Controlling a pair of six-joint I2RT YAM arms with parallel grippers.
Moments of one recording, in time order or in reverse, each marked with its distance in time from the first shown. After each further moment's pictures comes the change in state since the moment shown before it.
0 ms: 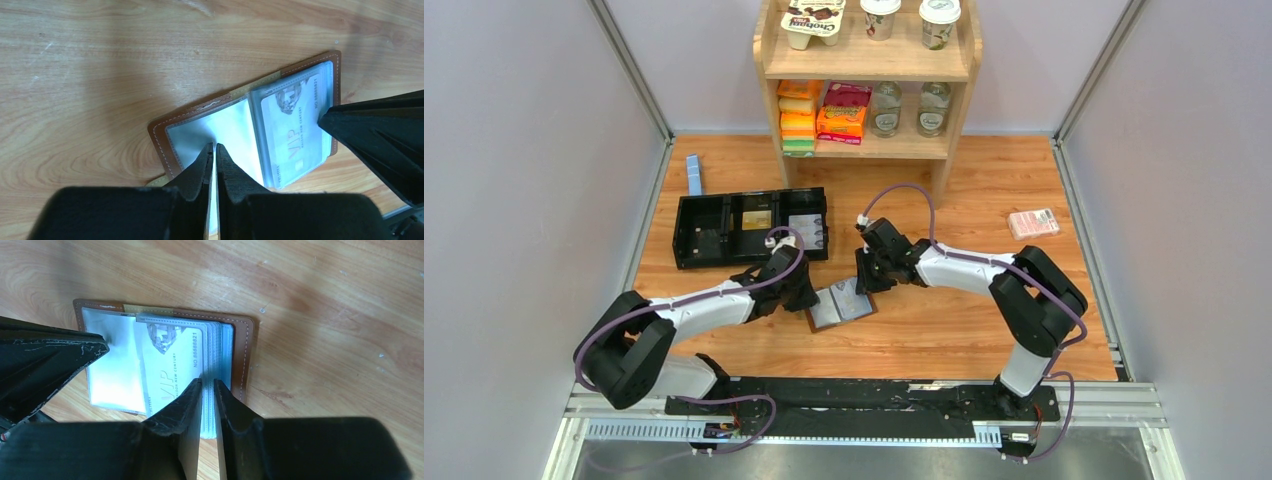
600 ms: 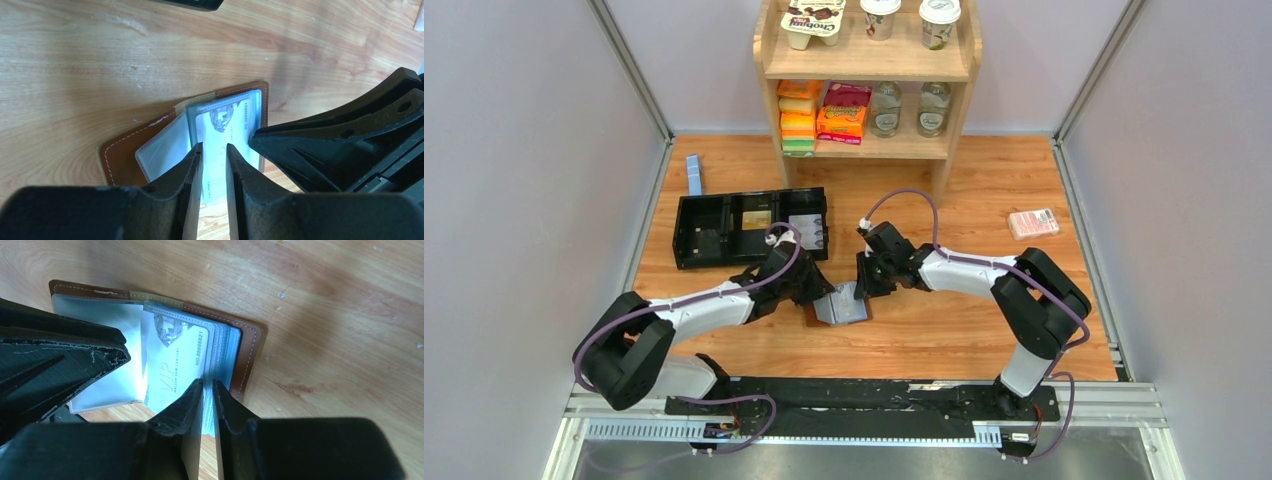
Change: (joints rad) left arm 0.000 -0.002 0.002 0.133 0.065 -0.124; right arm -0.002 -0.024 -0.059 0.060 -0.066 0.038
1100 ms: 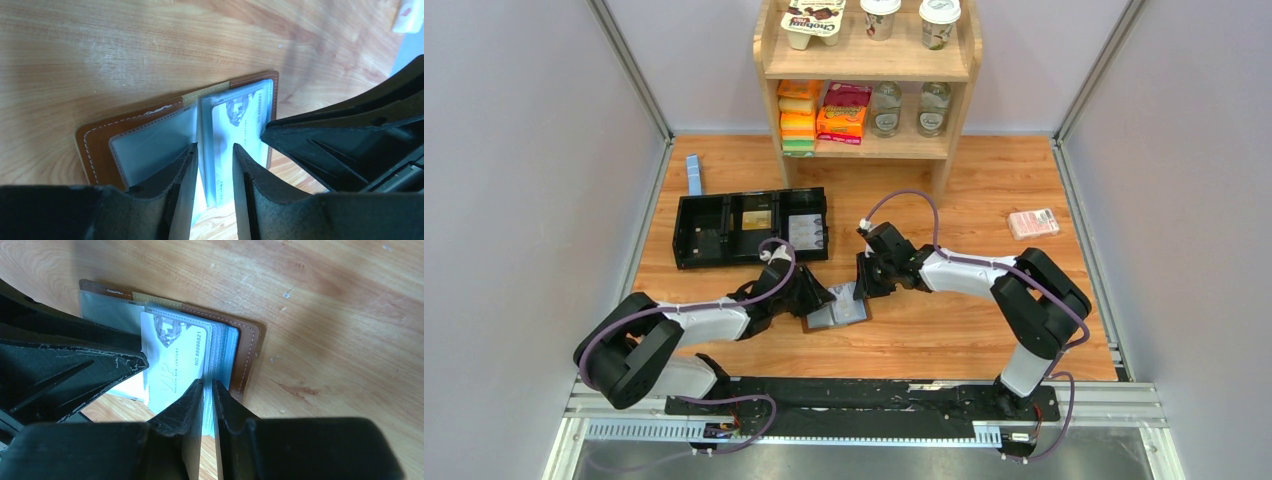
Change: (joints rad) left arm 0.000 0.006 -0.167 0.227 0.037 -0.082; right arm 0.000 0.000 -0.013 0.025 -0.014 0.010
